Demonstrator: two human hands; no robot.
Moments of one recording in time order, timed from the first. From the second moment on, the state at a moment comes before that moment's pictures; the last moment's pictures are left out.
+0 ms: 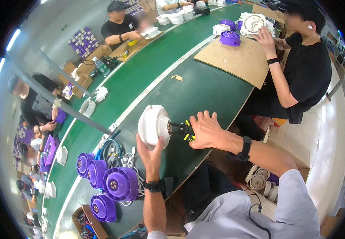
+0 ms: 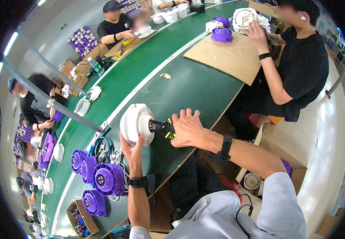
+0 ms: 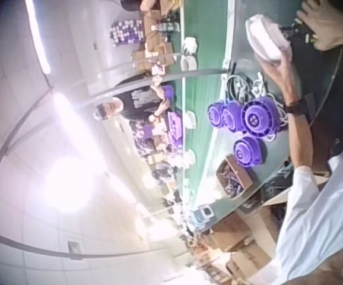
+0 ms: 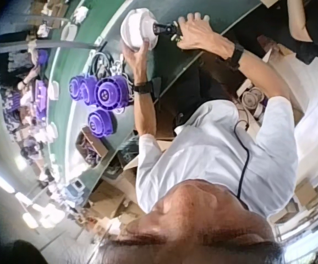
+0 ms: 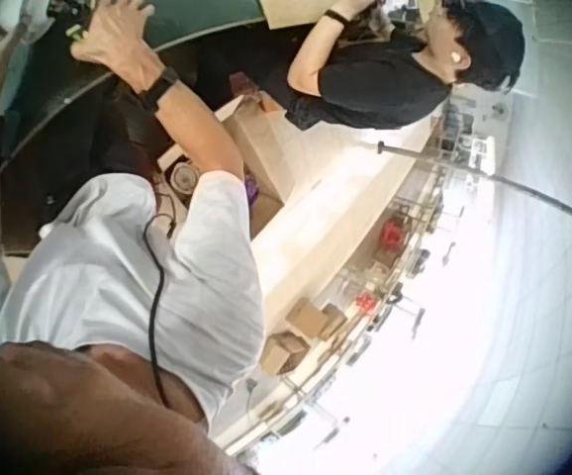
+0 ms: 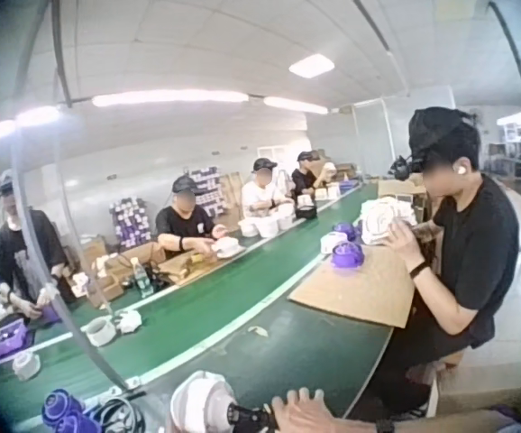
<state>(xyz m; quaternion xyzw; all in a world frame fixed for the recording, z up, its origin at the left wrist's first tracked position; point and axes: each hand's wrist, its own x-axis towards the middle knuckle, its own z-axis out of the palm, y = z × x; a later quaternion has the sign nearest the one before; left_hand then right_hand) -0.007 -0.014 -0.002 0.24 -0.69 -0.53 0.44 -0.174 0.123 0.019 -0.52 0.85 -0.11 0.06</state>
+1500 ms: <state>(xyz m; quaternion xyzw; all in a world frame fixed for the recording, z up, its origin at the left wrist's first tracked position) -0.016 -0.017 -0.008 0.23 -0.76 -0.45 0.41 -0.172 0.103 -0.015 -0.49 0.83 -0.25 0.03</state>
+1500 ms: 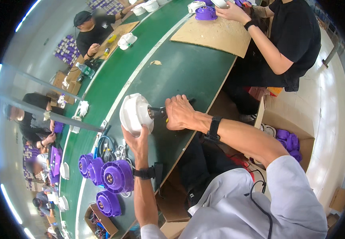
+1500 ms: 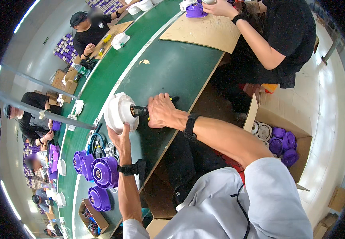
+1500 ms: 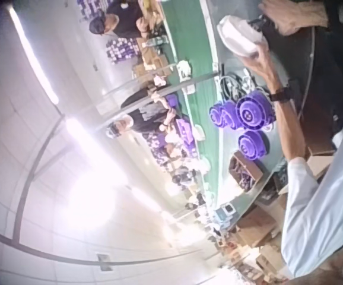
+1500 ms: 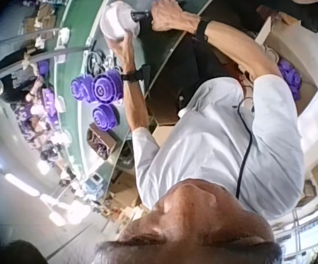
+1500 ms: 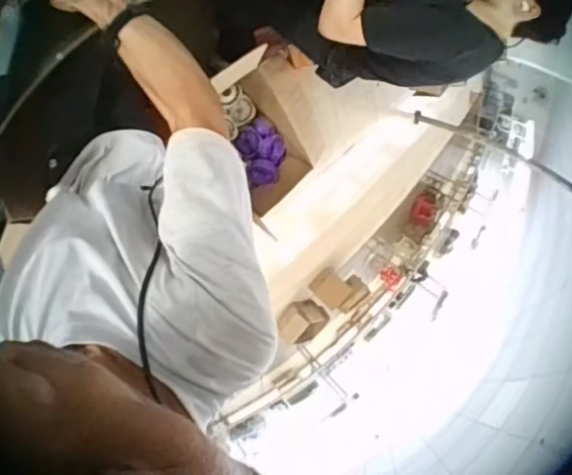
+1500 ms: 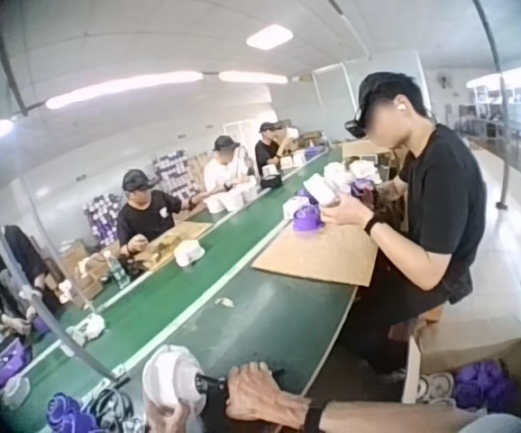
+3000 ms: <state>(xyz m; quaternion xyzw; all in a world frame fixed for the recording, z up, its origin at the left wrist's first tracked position) -0.050 -0.014 0.012 0.29 -0.74 -0.44 0.41 -0.200 0.100 -0.029 -0.58 0.76 -0.27 0.09</state>
